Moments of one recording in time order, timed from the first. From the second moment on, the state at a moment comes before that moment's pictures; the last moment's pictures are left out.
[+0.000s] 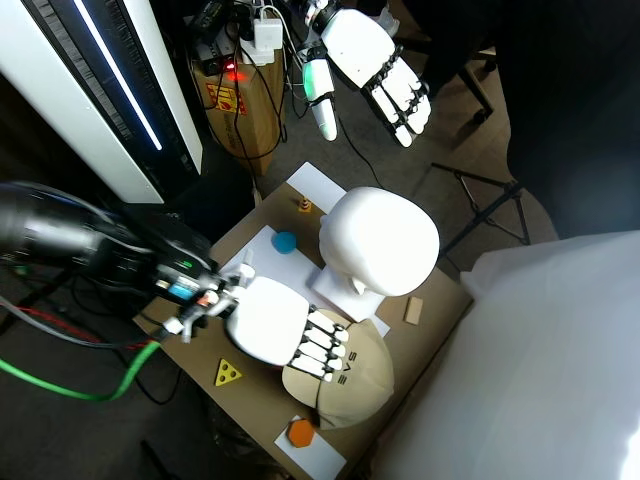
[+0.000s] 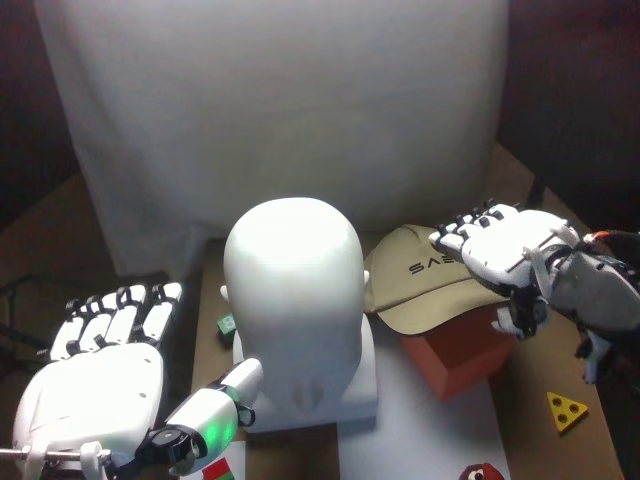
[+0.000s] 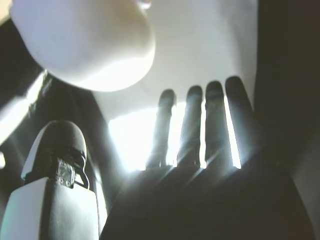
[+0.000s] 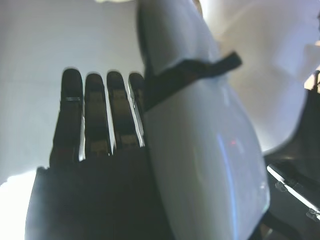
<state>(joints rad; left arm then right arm) 1.09 -1.27 0.71 -1.14 -1.55 1.60 -0.65 -1.53 1.56 1.01 0.42 -1.90</state>
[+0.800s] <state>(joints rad) 1.16 -1.36 0.82 -1.12 -1.56 1.44 -0.69 -1.77 1.94 1.02 0.32 -1.83</state>
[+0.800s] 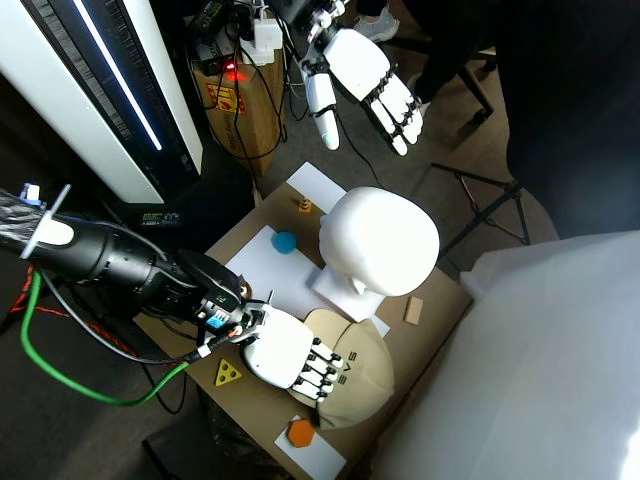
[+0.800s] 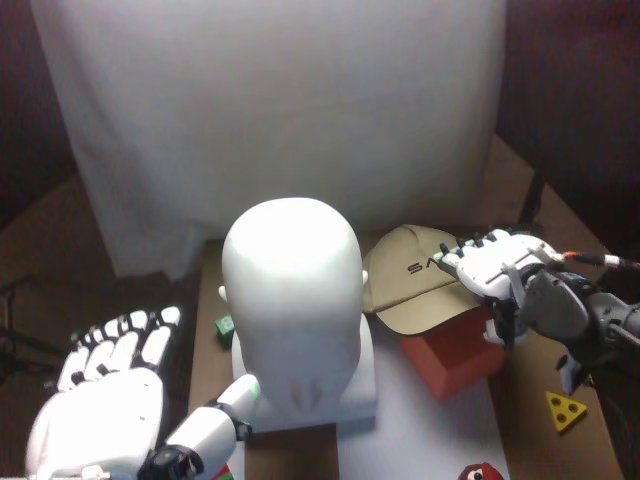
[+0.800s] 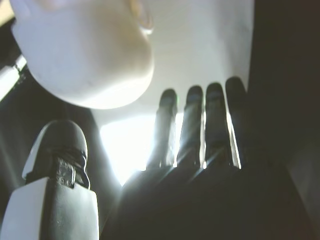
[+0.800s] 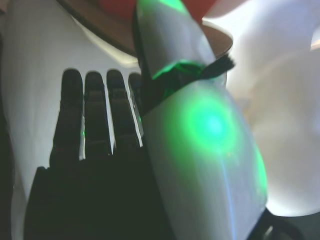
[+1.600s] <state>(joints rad) 1.20 -1.39 0.81 -1.08 -1.61 1.43 -0.69 -1.95 2.20 0.84 0.25 -1.66</state>
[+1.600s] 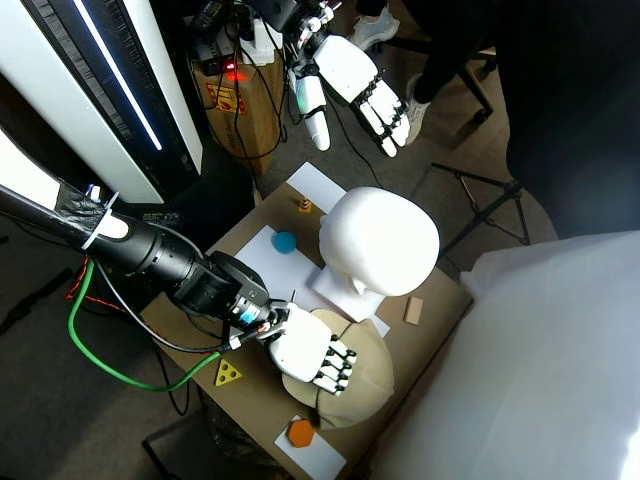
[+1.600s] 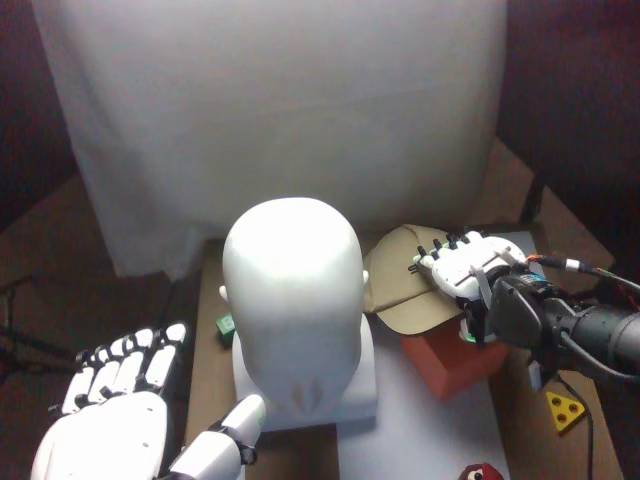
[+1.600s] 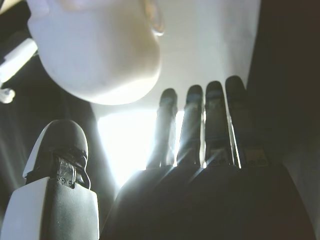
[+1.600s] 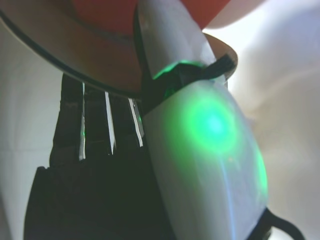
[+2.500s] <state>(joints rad) 1.24 -1.41 0.80 -1.06 -1.59 1.39 -0.71 -1.98 2.29 0.67 0.23 -1.50</state>
